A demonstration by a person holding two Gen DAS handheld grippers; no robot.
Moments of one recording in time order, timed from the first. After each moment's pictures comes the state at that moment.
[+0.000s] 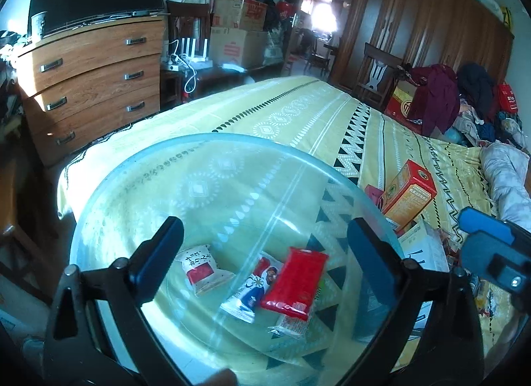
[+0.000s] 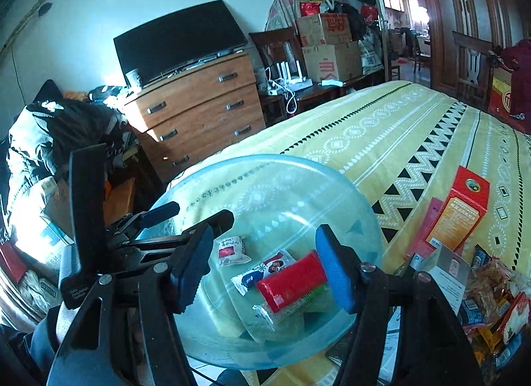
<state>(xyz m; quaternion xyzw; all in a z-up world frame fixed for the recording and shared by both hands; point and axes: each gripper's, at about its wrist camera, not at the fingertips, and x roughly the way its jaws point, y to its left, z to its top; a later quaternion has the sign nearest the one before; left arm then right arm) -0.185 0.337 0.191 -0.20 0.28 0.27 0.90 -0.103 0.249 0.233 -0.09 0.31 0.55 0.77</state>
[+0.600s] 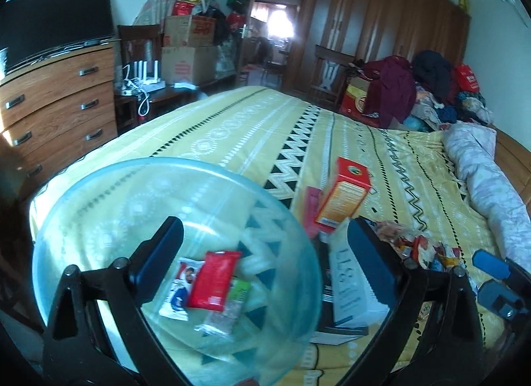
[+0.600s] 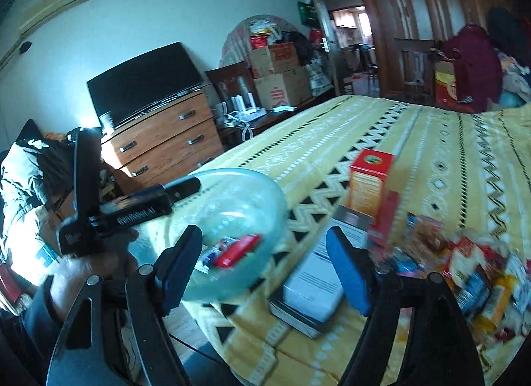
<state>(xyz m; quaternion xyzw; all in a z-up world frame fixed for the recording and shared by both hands) -0.152 0.249 0.225 -0.15 0.26 0.19 0.93 -0.101 0.078 0.242 -0.02 0.28 0.47 0.84</state>
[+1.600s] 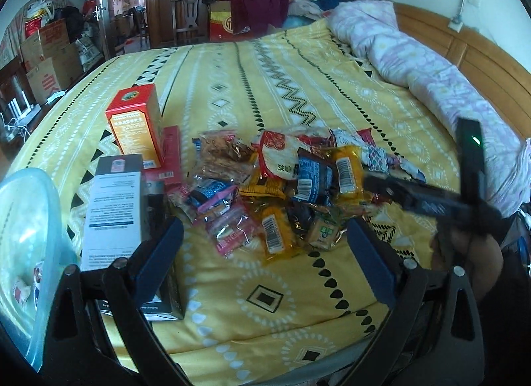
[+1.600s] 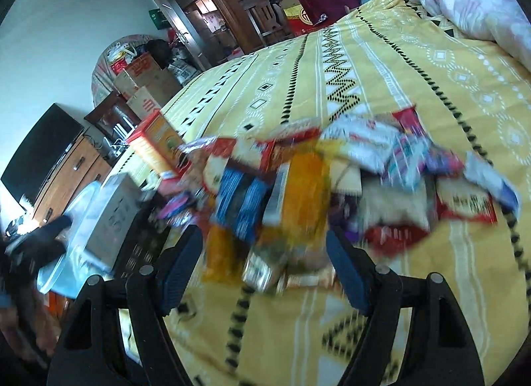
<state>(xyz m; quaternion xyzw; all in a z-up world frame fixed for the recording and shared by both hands) -0.059 0.017 0.172 -0.02 0.40 -0.03 0.92 0.044 -0.171 0.101 0.12 0.40 0.27 0.87</state>
